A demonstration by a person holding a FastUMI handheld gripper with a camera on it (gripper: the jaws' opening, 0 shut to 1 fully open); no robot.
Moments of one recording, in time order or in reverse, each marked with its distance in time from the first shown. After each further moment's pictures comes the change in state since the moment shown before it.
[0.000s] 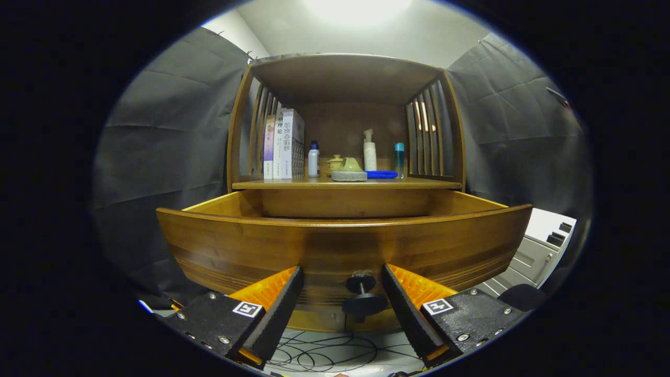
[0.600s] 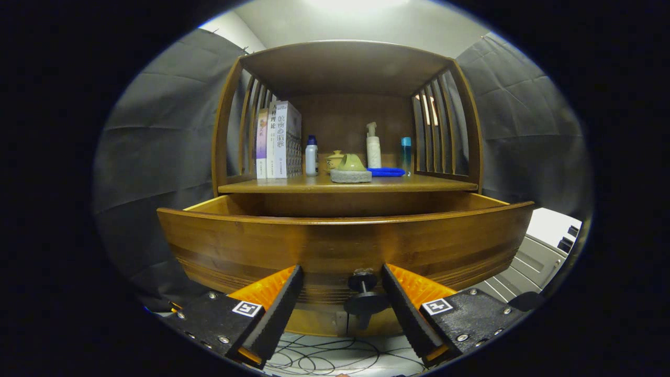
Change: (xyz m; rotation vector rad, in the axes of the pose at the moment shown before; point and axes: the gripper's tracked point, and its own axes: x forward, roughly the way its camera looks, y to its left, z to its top) arm 0.061 0.001 0.019 -0.005 0.010 -0.001
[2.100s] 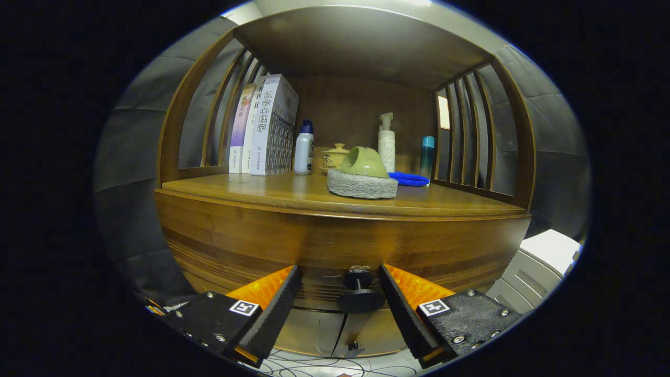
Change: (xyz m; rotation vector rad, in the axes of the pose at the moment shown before) arm 0.123 0.001 0.004 -0.078 0.019 -0.021
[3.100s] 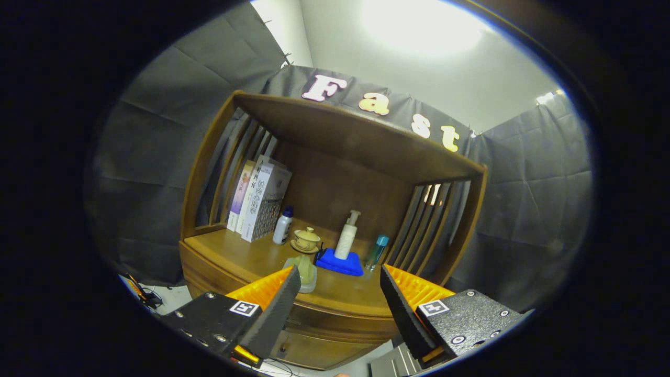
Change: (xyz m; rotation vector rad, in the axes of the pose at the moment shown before) arm -0.135 -0.082 0.224 -0.257 -0.221 0.001
